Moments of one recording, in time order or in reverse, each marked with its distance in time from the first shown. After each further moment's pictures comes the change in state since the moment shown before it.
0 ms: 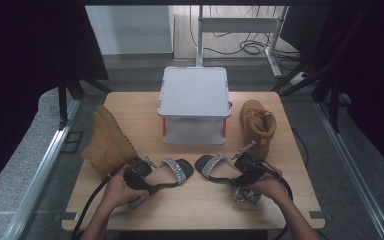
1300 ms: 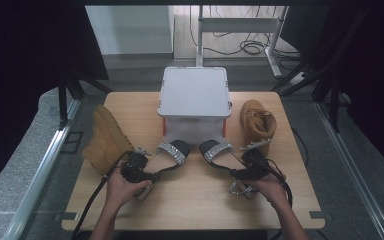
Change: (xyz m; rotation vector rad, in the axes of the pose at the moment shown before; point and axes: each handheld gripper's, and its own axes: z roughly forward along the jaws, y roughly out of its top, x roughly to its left) left arm 0.000 0.010 -0.026 -0.211 0.052 -0.221; right arm 0.000 -0.003 -0.023 -0.206 -0.038 0.226
